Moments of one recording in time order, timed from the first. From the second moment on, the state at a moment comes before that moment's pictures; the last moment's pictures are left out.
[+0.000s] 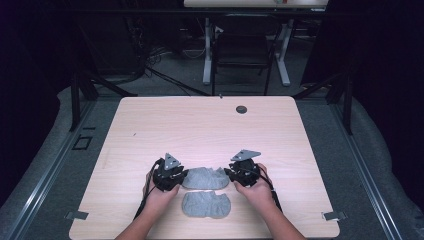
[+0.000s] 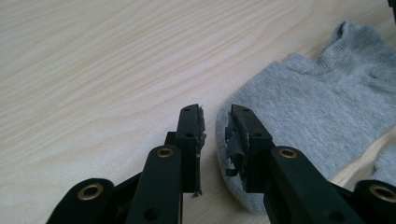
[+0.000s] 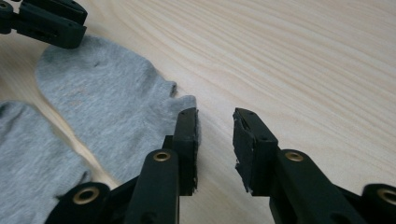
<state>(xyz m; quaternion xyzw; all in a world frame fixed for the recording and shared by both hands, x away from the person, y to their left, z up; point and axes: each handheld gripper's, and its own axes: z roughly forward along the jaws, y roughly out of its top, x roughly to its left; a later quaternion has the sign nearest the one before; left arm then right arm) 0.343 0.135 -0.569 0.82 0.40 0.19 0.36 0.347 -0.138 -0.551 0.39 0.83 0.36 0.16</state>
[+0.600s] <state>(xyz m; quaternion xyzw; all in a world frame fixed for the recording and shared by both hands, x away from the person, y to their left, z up) 0.345 0.132 -0.574 0.83 0.40 0.18 0.34 0.352 -0.130 -0.565 0.38 0.85 0.35 0.12</state>
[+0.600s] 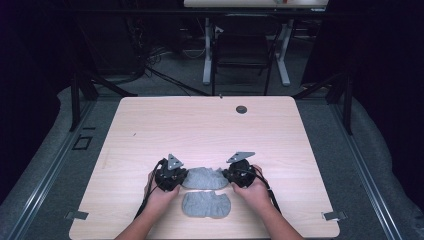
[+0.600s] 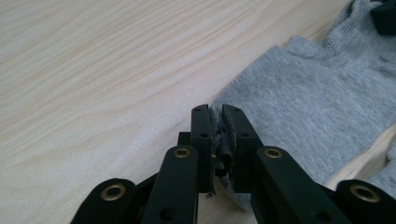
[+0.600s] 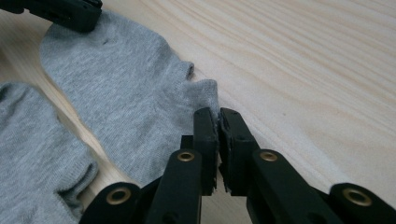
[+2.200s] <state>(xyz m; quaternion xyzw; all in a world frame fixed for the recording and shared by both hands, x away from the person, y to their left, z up) 0.297 0.140 -0.527 0.82 0.37 0.22 0.38 0.303 -0.132 -0.517 0.34 0.84 0.39 0.16</state>
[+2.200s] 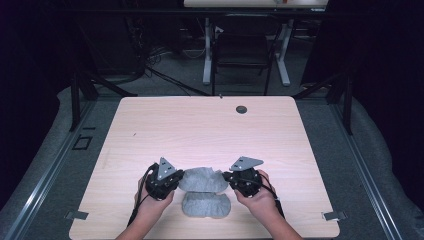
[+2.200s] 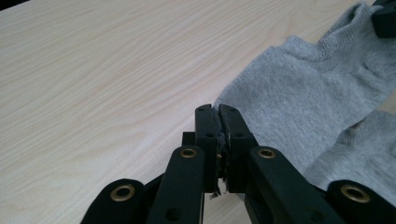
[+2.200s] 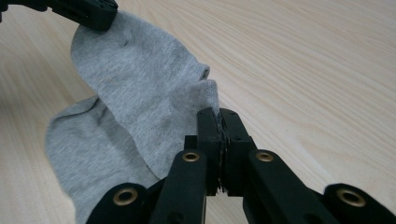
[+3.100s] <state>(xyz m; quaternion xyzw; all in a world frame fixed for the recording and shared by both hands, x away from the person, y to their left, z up) 0.251 0.143 -0.534 0.82 0.37 0.20 0.40 0.251 -0.130 -0.519 0.32 0.86 0.36 0.18</state>
